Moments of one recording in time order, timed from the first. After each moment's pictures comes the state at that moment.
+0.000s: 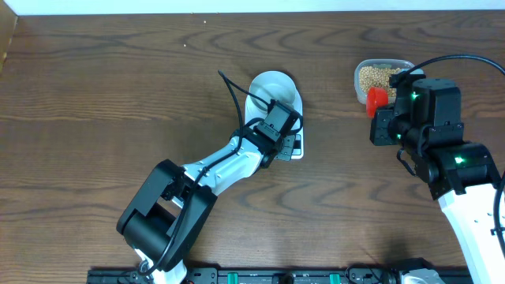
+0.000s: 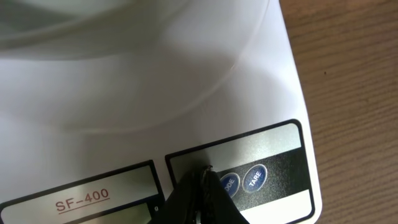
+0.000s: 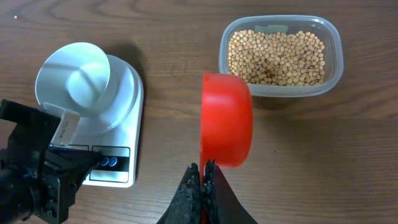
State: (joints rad) left arm -0.67 1.87 1.07 -0.27 -0.05 -0.38; right arm 0.16 1.16 1.10 -0.74 -0.03 0.15
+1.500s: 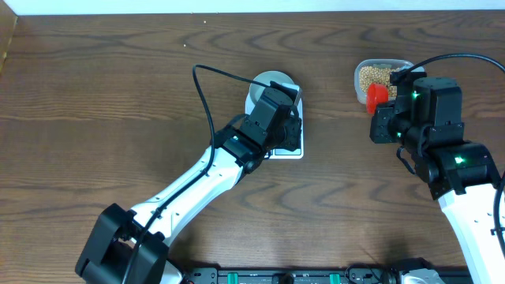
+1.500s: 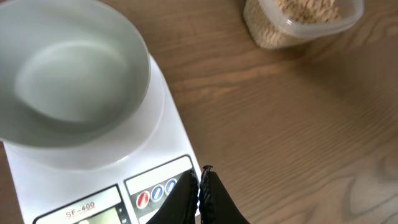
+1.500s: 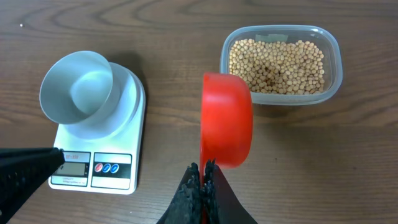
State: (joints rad) left arm -0.66 1.60 1.07 -0.25 0.07 -0.35; right arm 0.16 1.16 1.10 -0.71 -0.03 0.15
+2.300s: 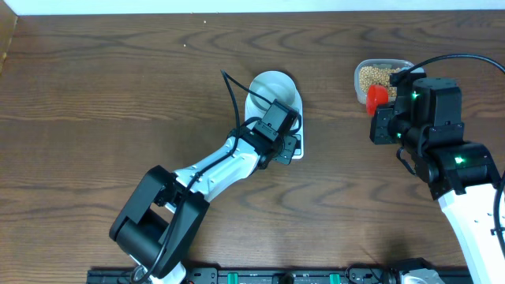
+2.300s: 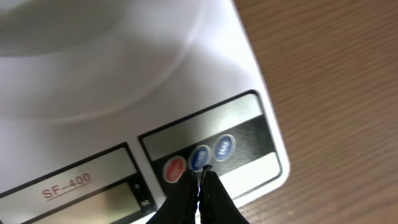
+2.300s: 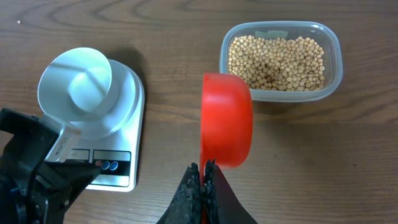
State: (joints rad) left arm -0.66 1.82 1.07 -0.32 0.03 -0.28; right arm 0.16 1.16 1.10 -0.72 -0.03 0.15
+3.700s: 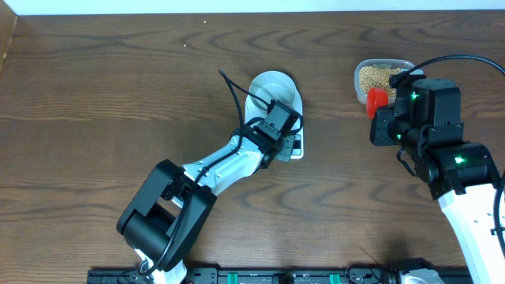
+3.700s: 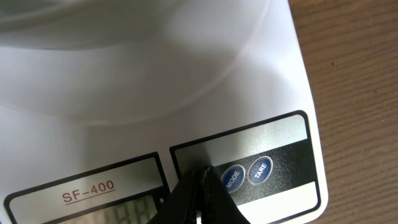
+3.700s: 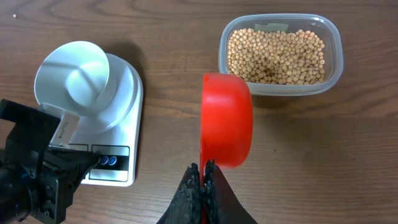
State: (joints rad) left arm -0.66 1.87 1.08 -0.32 -0.06 -0.37; right arm 0.16 1.16 1.10 -0.74 -0.03 0.15
